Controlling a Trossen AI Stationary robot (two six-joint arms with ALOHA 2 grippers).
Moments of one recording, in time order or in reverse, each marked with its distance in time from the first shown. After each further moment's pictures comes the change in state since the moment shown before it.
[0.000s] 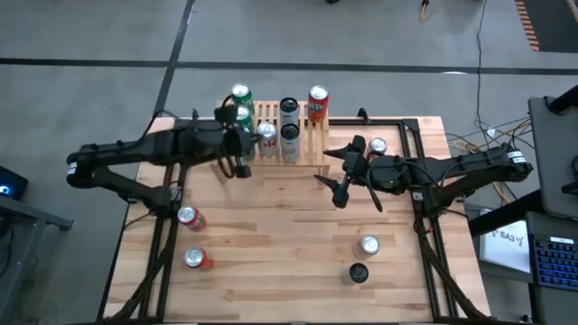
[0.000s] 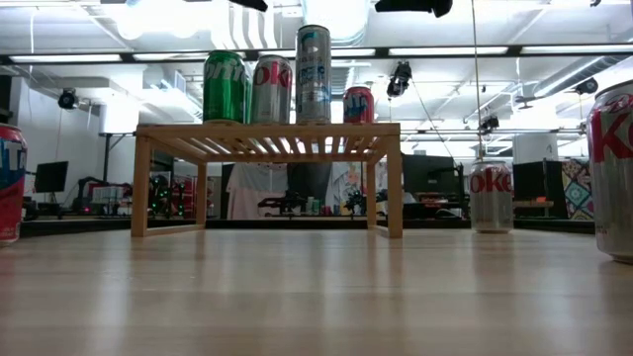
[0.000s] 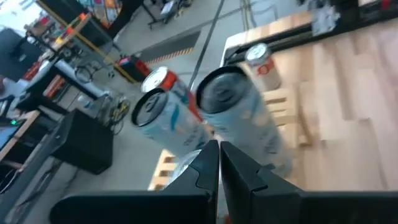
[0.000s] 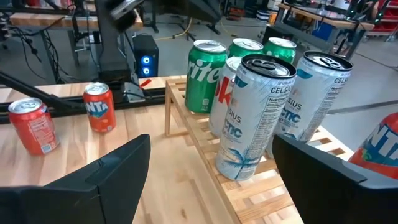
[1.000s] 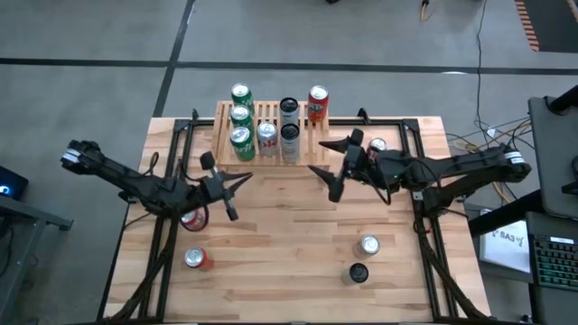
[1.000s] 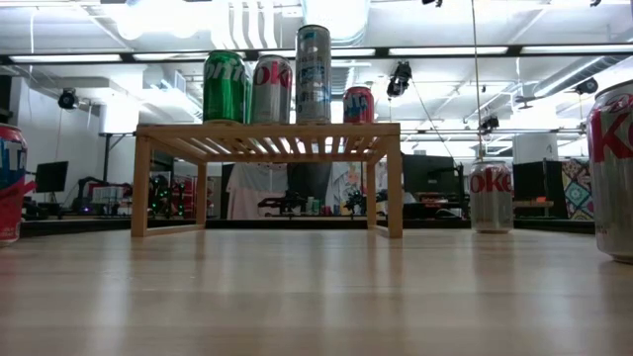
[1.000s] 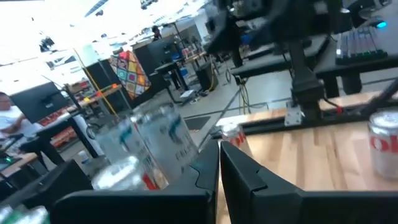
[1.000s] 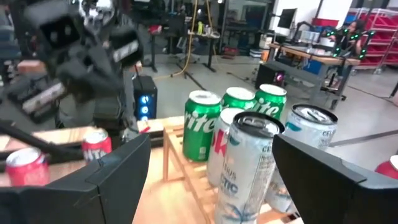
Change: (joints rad) left arm -0.467 -0.238 -0.622 0.838 -0.401 -0.024; right arm -0.023 0.025 0.000 0.230 -0.001 -0.081
